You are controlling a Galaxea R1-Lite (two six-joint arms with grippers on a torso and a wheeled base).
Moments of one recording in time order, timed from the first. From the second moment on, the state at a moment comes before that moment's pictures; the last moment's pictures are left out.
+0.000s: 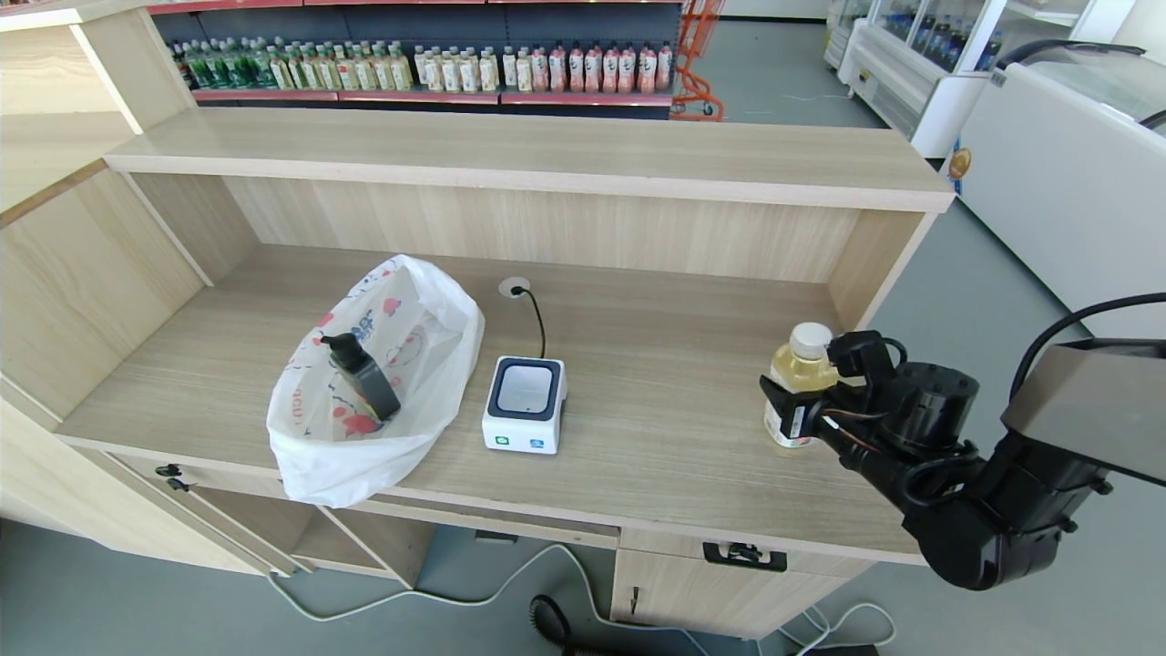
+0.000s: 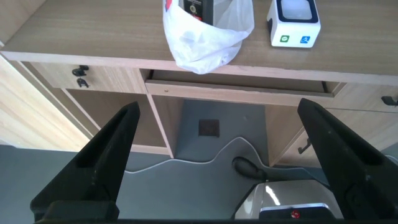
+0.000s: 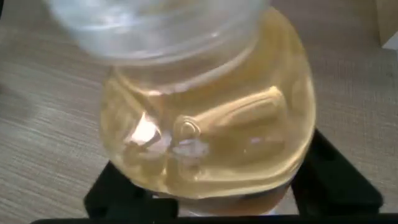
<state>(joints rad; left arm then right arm) -0.01 0.00 0.00 0.04 -0.04 0.03 0.24 2.20 -0.66 -1.48 -0.04 -0.03</state>
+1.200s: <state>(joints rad) -0.01 0.00 0.00 0.04 -0.04 0.03 0.20 2.12 -0.51 -1.51 -0.03 -0.06</state>
